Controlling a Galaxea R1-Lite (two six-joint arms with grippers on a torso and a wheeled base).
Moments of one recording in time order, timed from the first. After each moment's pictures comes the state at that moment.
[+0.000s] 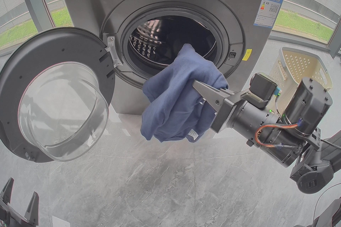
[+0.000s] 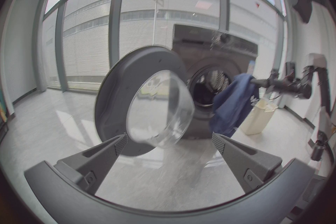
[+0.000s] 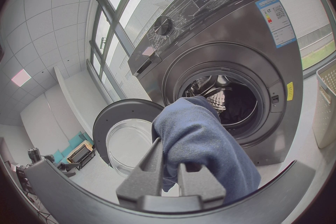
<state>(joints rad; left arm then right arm) 0.00 0.02 -0.04 -0.06 -0.02 -0.06 0.82 1.72 -0.68 -1.26 -0.06 0.23</state>
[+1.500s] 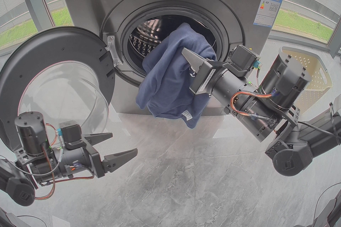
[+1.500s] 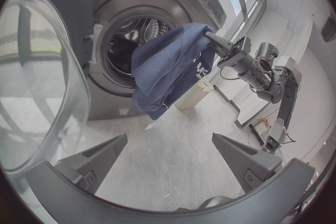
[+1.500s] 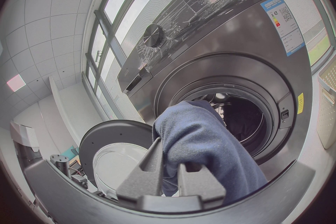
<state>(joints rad) -0.40 1.51 -0.30 -0.98 -0.39 -0.13 0.79 1.87 -0.95 -1.28 -0.11 0.25</state>
